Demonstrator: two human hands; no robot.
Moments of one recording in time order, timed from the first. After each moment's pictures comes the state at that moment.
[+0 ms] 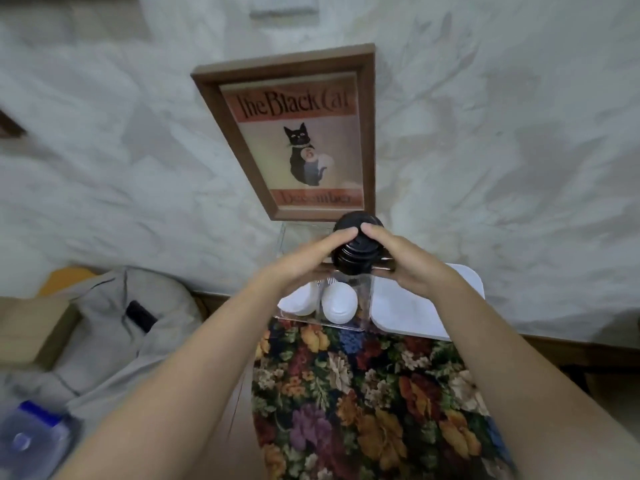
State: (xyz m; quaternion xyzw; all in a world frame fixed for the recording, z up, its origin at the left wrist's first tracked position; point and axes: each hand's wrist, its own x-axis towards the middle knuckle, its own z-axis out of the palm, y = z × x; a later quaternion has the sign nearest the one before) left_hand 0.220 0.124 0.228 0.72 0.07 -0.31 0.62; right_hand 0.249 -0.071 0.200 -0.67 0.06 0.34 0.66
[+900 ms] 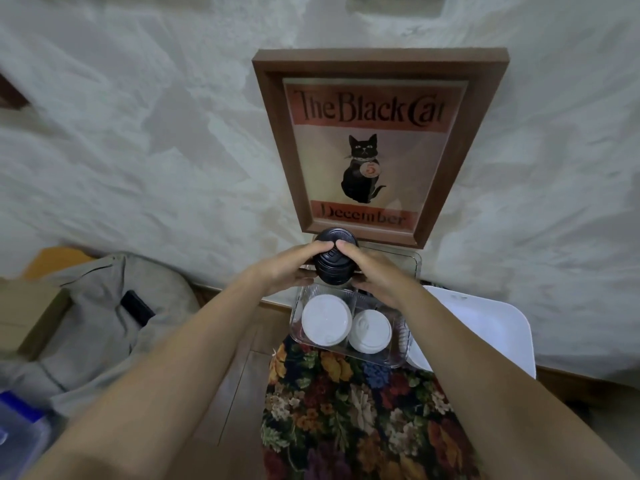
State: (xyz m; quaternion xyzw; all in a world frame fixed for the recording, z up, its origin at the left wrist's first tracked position) left_hand 0.291 0.249 0.140 0.68 0.13 -0.35 0.63; right_hand 0.315 0.054 0.132 -0.68 0.06 0.37 0.63
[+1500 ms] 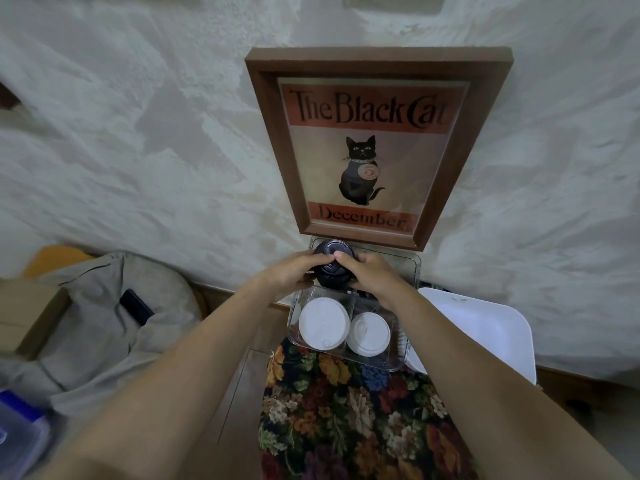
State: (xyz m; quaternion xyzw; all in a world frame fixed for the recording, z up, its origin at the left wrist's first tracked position) left_hand 0.301 0.239 0.106 0.67 0.17 -0.32 0.65; right_hand 0.328 0.054 0.094 -0.75 0.08 0.32 0.57
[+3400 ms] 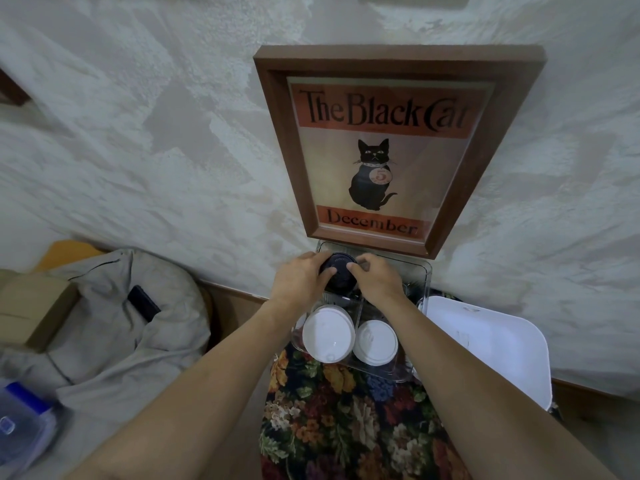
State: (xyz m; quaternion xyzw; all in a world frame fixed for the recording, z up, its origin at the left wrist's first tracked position) left_hand 0.287 0.229 0.093 0.98 0.03 -0.05 0.20; right_hand 0.335 0.062 0.073 -0.91 0.03 0.21 0.37
